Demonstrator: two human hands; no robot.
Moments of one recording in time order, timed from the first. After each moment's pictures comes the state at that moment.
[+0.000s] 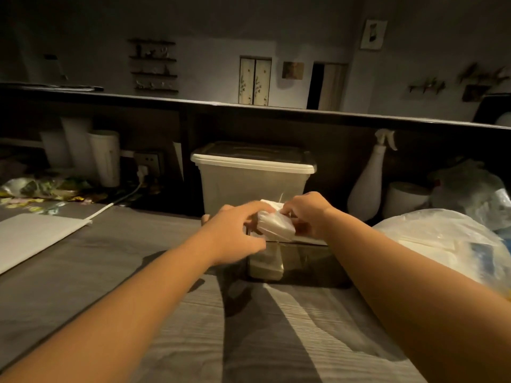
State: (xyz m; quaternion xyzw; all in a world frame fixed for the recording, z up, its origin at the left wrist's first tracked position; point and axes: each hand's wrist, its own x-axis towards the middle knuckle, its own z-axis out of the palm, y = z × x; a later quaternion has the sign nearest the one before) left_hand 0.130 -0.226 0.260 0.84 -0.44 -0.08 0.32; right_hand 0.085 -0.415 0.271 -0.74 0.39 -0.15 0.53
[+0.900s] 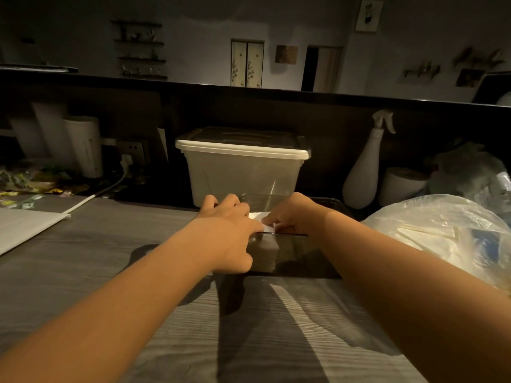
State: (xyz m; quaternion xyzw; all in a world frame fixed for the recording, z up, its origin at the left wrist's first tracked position) left_hand 0.124 -0.244 0.262 0.85 -0.52 0.06 -0.08; right_hand 0.109 -0.419 0.249 -0.84 0.39 0.00 0.37
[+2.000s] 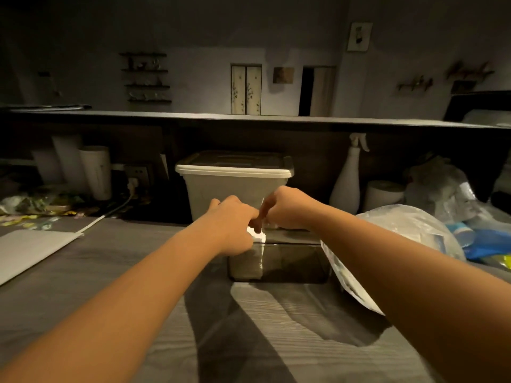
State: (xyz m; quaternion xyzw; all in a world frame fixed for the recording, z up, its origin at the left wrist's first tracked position) left_hand 0.092 -0.258 0.302 0.87 -0.48 0.04 0.03; right_hand 0.041 -0.402 0.309 -0.96 0.17 -0.08 0.21
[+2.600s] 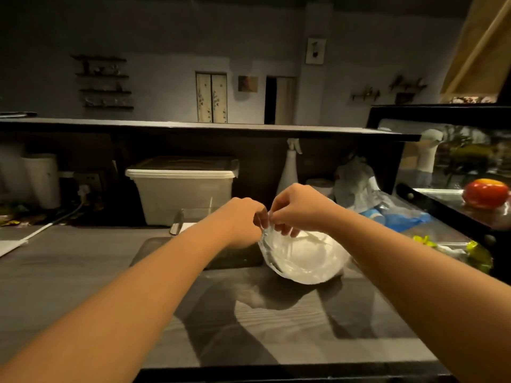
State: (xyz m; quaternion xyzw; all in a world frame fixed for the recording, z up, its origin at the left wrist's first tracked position) left_hand -0.010 -0.316 0.309 0.82 -0.53 -0.03 0.20; right_hand -0.117 -0.439 0.331 -0.93 0.21 -0.12 0.26
